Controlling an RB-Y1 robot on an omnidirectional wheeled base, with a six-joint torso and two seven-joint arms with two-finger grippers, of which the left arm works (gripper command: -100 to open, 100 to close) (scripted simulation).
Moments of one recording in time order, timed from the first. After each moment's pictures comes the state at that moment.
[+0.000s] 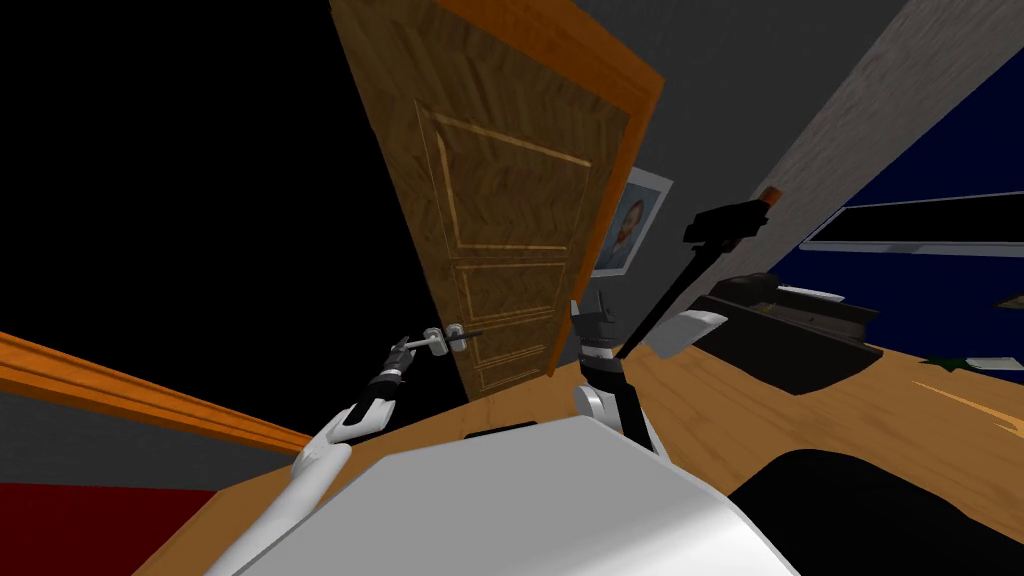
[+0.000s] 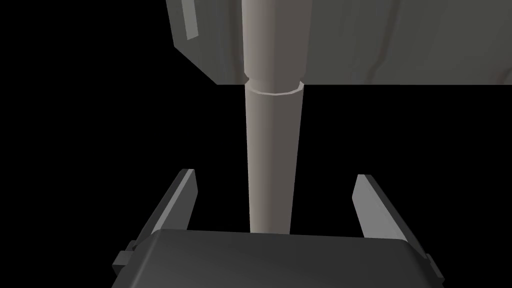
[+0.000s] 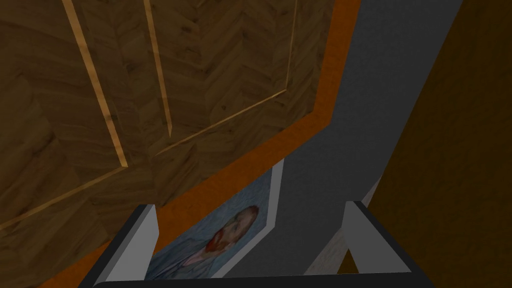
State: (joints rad) arm -0.04 0.45 0.11 -1.02 0.12 -0.42 0.32
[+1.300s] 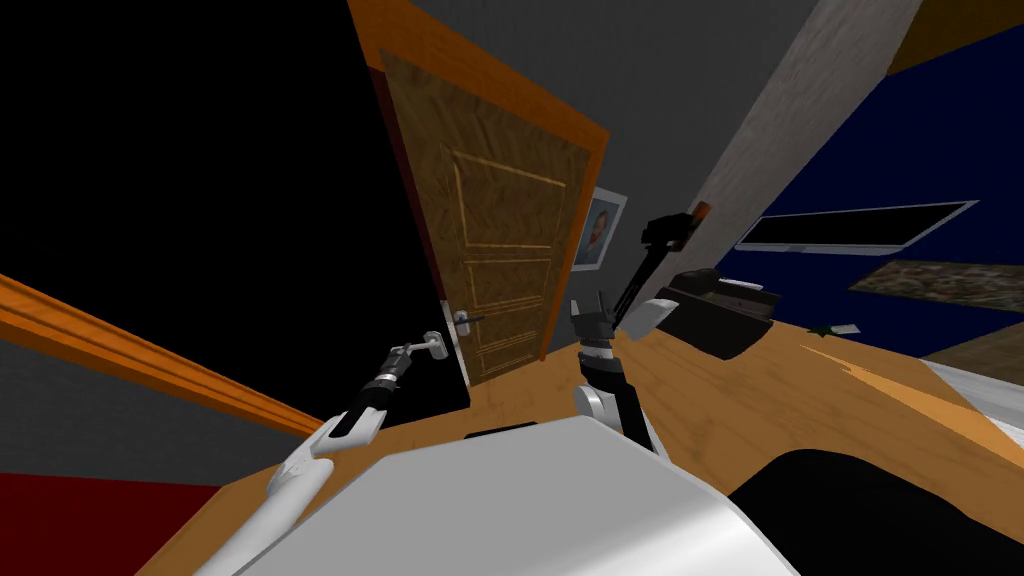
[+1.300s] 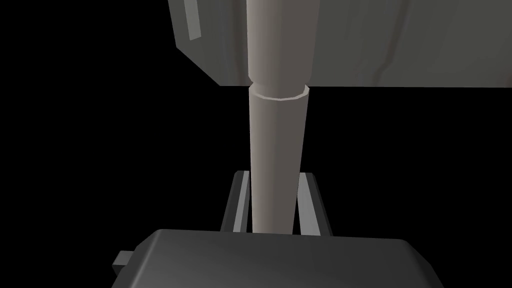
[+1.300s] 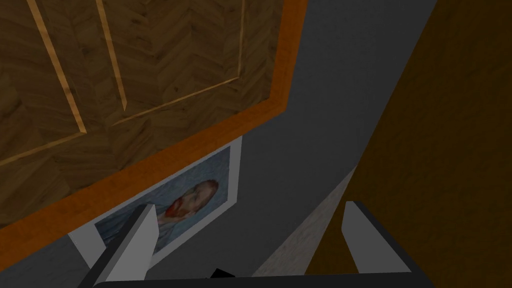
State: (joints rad) arm 0.02 0.51 0.04 -1.08 0.11 -0.45 0.39
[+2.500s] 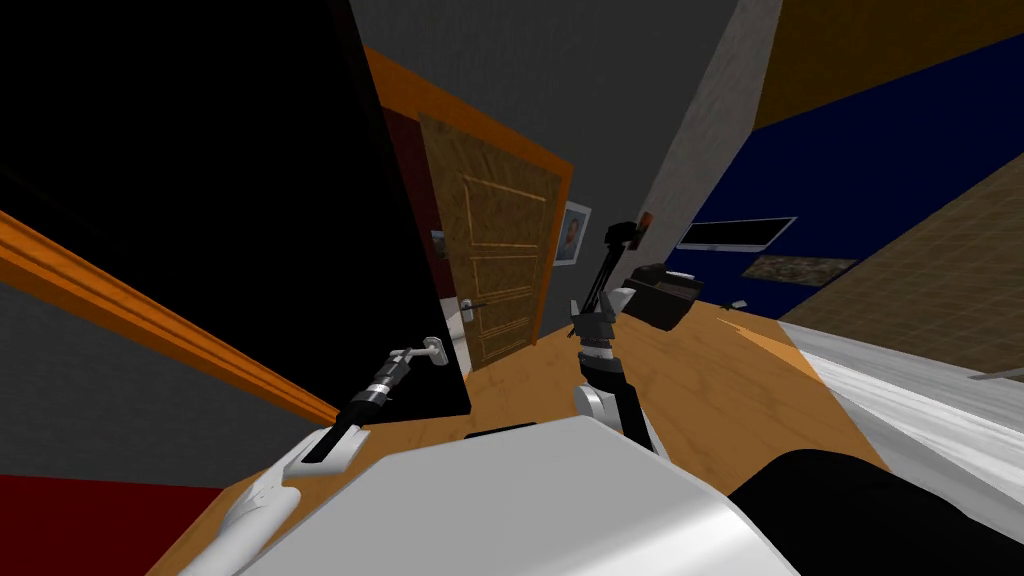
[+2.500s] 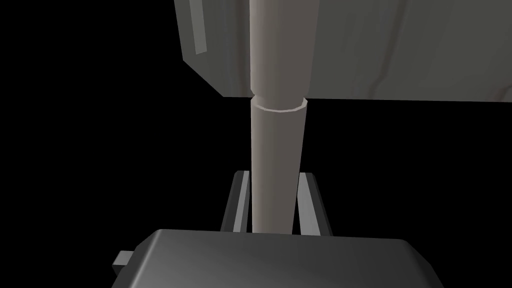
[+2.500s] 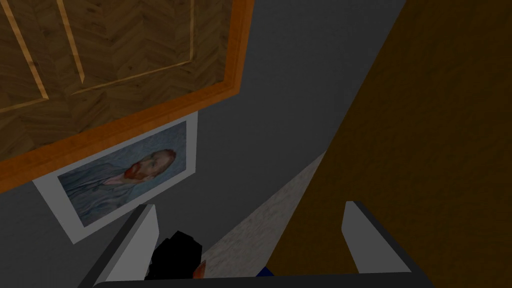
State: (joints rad) arm 0.11 0.61 -0.06 -1.13 0.11 -0.57 0.50
